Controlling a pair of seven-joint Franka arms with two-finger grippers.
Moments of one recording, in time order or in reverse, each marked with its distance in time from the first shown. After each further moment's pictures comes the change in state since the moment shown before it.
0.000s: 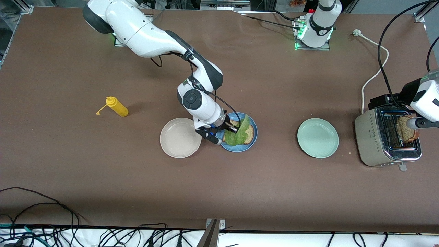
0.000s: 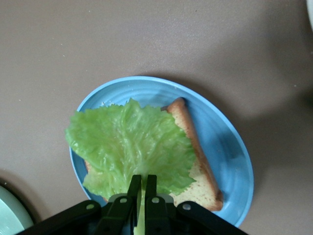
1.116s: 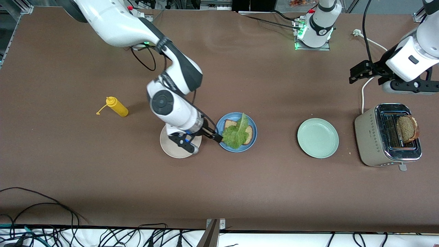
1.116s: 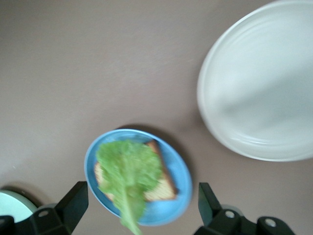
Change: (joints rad) left arm 0.043 -0.213 -0.191 -0.161 0.000 0.004 -0.023; right arm -0.138 -0.177 -0.004 0.050 -0.018 -0.353 -0.065
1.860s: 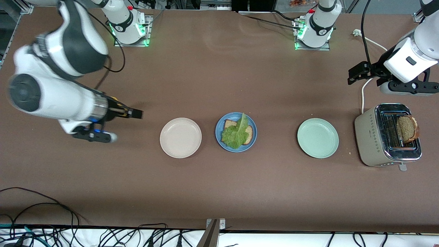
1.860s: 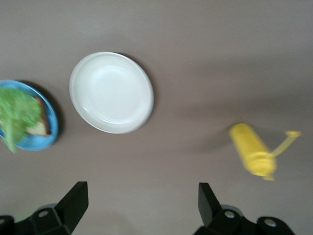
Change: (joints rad) left arm 0.008 0.004 -0.007 0.002 0.000 0.009 0.000; right arm -0.345 -0.302 -0.007 0.002 0.009 -0.649 -0.678
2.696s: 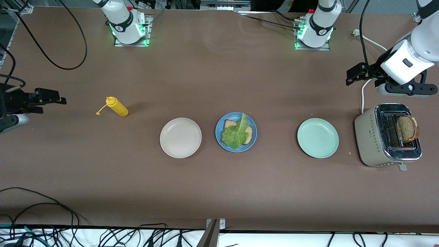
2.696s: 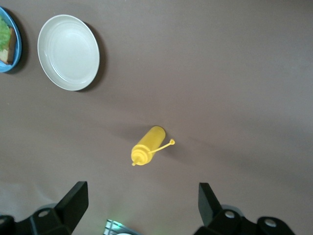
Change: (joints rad) left arm -0.004 0.012 -0.005 0.000 0.000 0.001 0.000; right arm -0.144 -0.106 -0.277 -0.027 0.090 -0.104 -0.834
